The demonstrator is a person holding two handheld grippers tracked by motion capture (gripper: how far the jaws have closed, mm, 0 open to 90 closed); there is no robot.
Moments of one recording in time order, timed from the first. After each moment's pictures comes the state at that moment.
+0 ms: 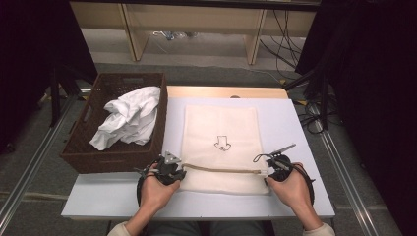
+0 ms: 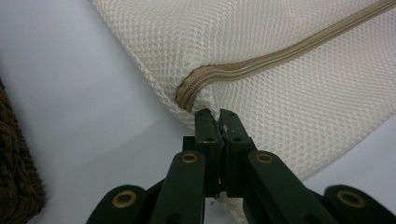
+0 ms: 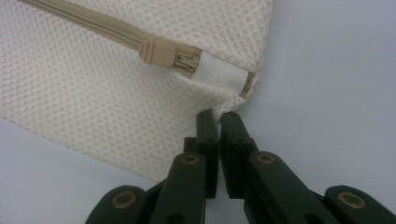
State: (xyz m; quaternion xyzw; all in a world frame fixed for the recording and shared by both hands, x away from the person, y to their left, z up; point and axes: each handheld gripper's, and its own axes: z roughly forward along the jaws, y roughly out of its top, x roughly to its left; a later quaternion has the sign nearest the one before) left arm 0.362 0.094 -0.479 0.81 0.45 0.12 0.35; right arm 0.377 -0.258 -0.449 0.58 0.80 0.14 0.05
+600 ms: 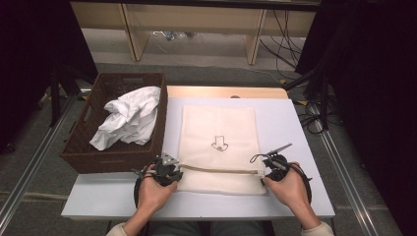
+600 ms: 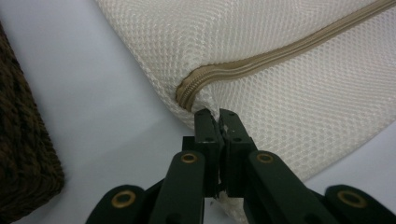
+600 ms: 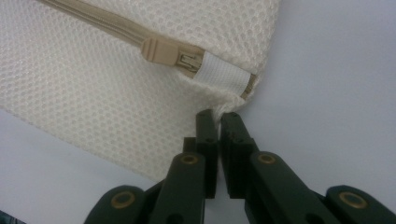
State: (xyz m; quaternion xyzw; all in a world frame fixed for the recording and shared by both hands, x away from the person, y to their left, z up) left arm 0.357 0.101 -0.482 0.81 0.46 0.12 0.34; right arm 0.377 -0.249 -0.450 0.57 0.81 0.14 0.04
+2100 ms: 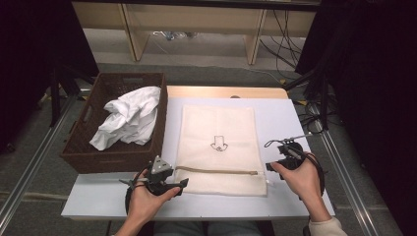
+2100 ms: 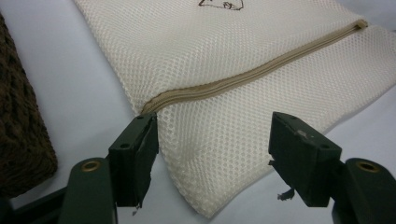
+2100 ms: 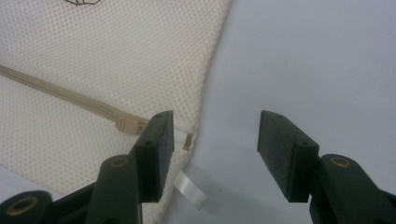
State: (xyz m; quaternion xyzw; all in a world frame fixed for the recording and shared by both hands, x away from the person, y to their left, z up) left arm 0.330 0.111 -0.468 0.78 0.45 0.13 0.41; right arm 0.387 -0.280 -0.414 0.59 0.77 0.21 0.10
